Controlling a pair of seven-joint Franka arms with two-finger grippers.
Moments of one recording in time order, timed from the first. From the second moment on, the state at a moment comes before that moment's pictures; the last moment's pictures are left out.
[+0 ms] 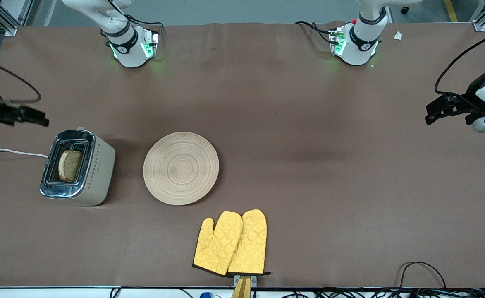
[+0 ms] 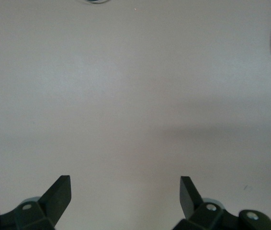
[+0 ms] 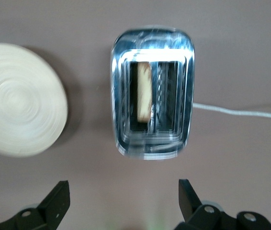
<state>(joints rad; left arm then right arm) -0.07 0.09 -0.02 -1.45 0.03 1.55 -0.05 -0.01 0.18 -0.08 -1.54 0.00 1.57 -0.03</state>
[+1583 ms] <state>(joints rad) -0.08 0.09 -0.03 -1.45 0.08 1.56 -0.05 -0.08 0.26 -0.08 -1.74 0.00 1.87 -0.16</state>
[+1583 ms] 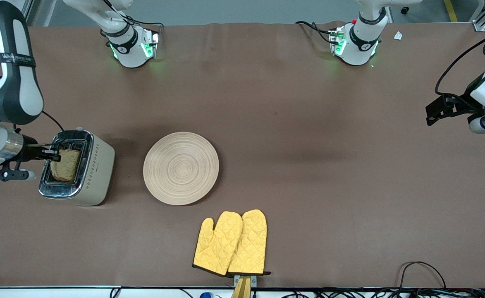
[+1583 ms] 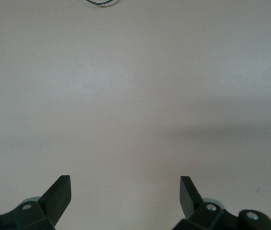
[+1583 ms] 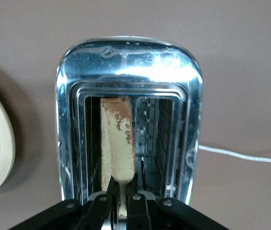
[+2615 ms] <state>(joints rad) -0.07 0.09 -0.03 -1.45 0.05 1.56 -0.05 0.14 0.26 -0.05 -1.56 0.32 1.68 0.19</state>
